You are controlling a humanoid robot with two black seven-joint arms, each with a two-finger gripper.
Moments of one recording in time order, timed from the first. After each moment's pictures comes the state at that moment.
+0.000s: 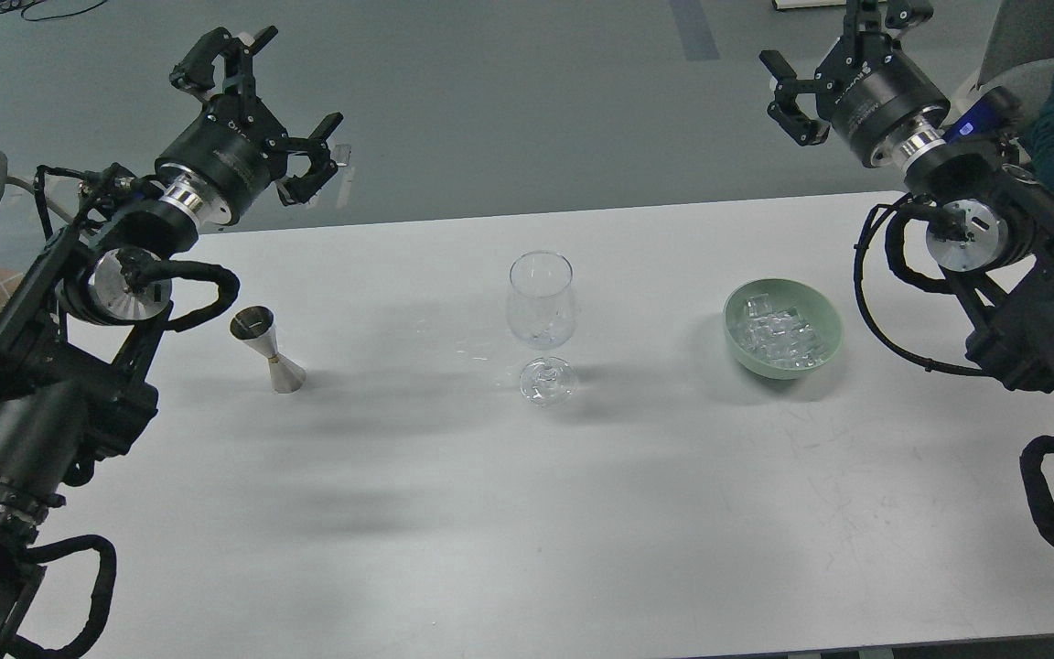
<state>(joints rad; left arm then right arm) -0.72 0.30 -1.23 -0.93 0.38 -0.31 0.09 0.92 -0.25 0.96 0.59 -0.43 0.41 0.26</state>
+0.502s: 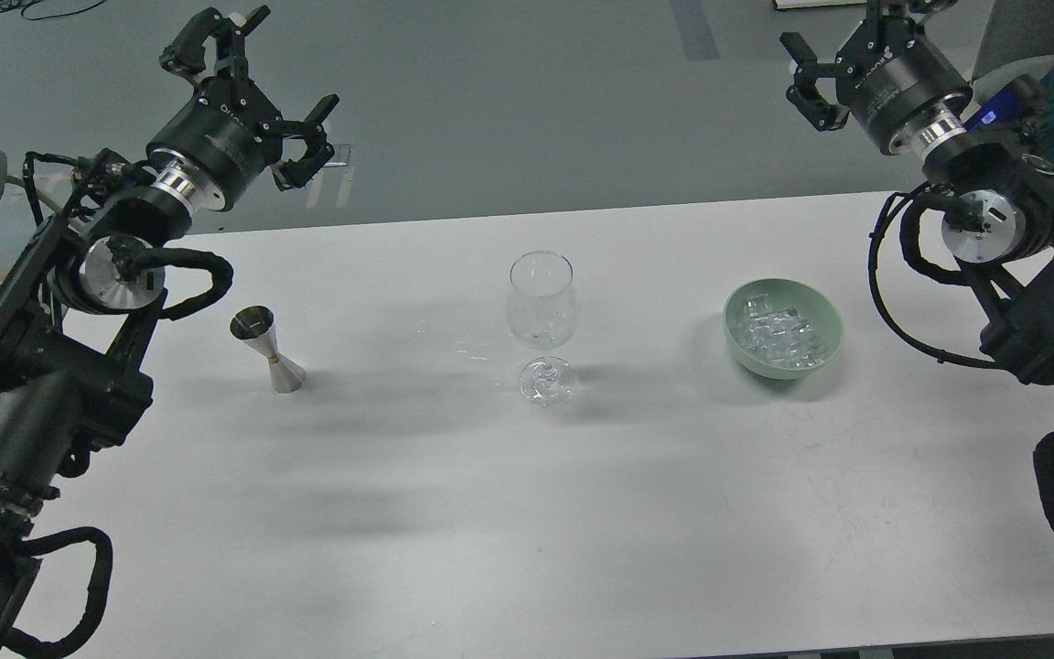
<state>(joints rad) -0.74 0.31 -1.24 -0.94 0.36 -0.32 0.09 0.92 -0.27 1.01 0.60 -0.43 0.39 0.30</state>
